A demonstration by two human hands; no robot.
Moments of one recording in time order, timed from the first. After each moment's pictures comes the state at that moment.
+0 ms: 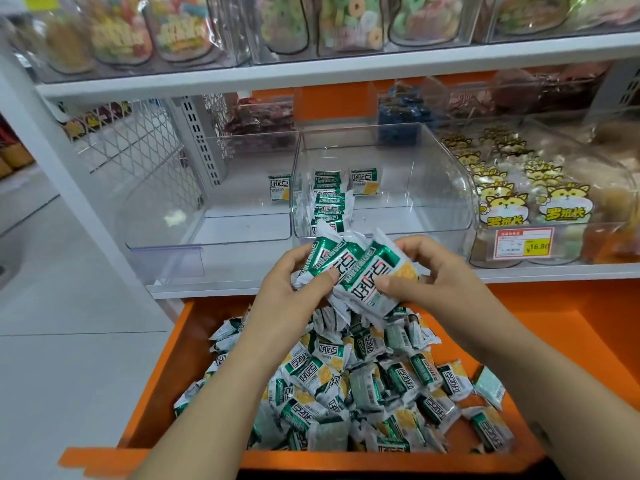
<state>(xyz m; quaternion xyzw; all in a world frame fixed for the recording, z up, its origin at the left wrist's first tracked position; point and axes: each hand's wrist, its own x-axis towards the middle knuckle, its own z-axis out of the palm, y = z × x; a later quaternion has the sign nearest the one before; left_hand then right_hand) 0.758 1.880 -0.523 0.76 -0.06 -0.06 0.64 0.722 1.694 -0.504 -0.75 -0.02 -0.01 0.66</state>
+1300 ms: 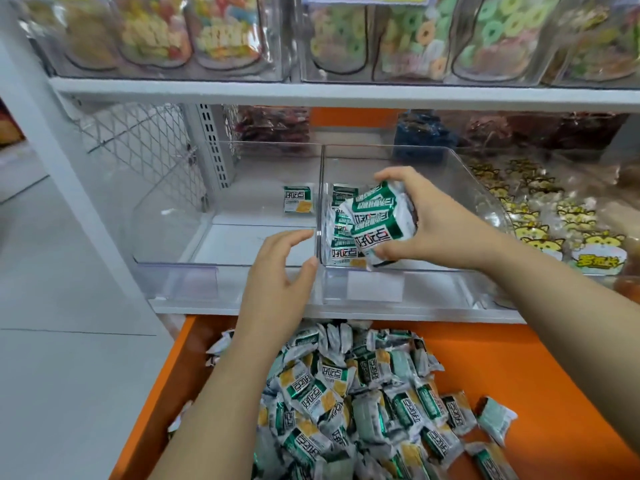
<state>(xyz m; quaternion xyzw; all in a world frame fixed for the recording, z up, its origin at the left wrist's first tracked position) 0.820 1.911 -0.516 0.85 -0.12 0.13 0.50 0.838 1.695 -0.446 -0.92 -0.16 -0.03 0.37</state>
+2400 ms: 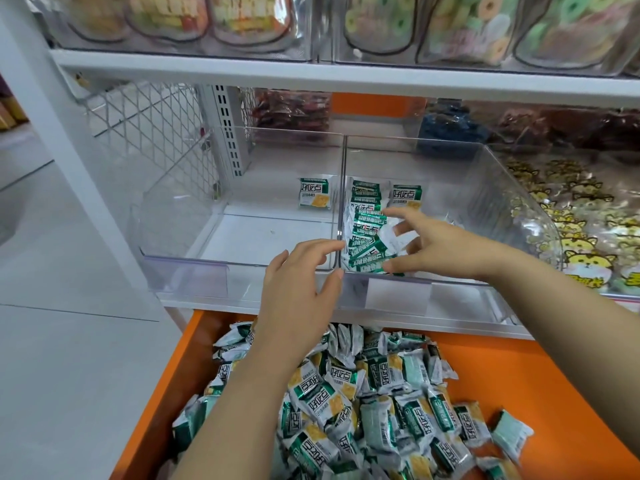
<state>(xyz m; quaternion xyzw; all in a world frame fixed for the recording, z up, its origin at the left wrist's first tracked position) 0.832 1.906 -0.530 0.87 -0.14 0.13 0.45 0.882 1.696 -0.487 -0.94 -0.09 0.13 0.32</state>
